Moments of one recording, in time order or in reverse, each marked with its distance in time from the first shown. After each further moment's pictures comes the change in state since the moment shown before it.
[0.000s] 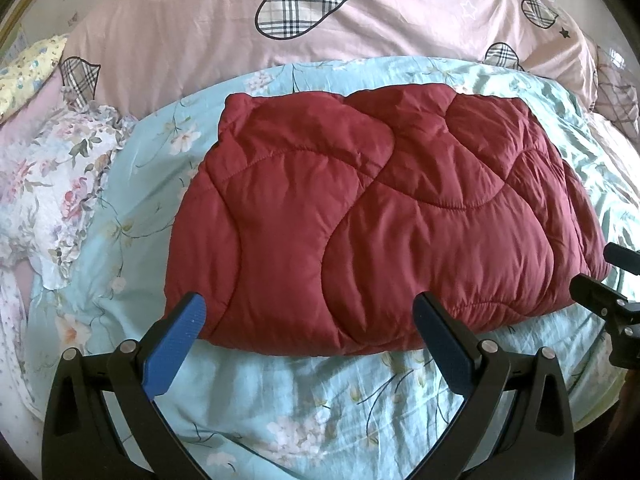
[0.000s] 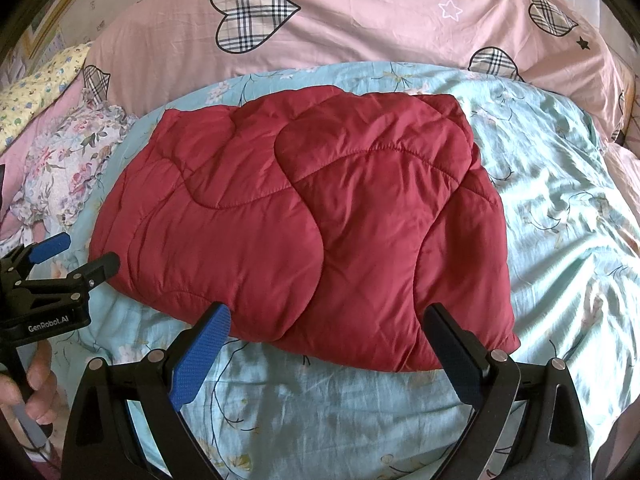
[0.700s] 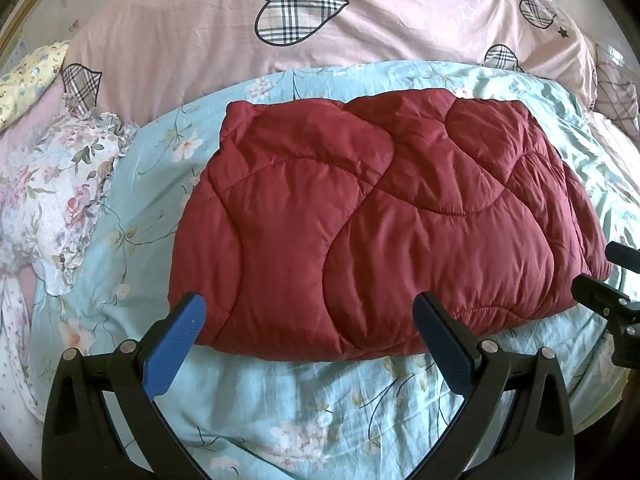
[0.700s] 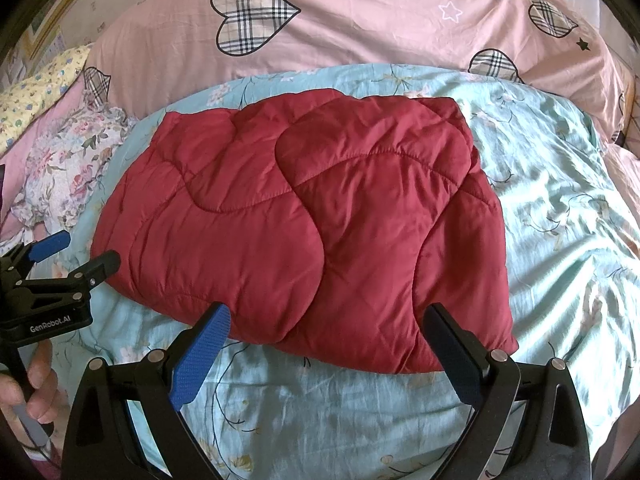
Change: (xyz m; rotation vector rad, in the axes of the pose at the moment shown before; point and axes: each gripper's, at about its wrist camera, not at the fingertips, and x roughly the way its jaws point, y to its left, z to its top) left arm -0.002 -0.002 0.003 0.007 -0.016 0.010; right arm -0.003 0.001 0.003 0.000 -0.004 0.002
